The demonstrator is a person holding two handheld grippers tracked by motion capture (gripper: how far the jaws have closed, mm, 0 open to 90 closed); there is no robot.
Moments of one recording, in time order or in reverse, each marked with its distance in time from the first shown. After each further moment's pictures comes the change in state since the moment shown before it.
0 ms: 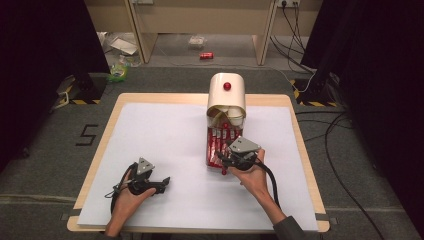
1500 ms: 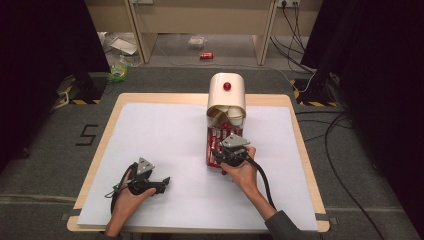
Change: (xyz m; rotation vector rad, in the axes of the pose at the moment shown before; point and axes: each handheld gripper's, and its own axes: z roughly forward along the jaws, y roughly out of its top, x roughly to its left) left arm 0.000 0.000 0.000 0.000 -0.001 -0.001; right arm 0.005 0.001 0.033 0.083 -0.029 0.074
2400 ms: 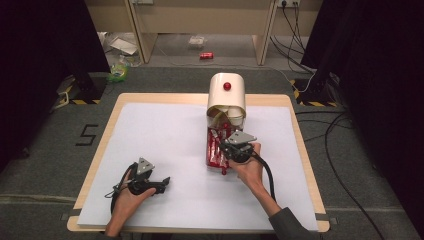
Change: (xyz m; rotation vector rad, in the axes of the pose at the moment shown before) left arm 0.000 0.000 0.000 0.001 0.001 0.001; right arm -0.017 0.005 -0.016 -0.008 0.041 -0.031
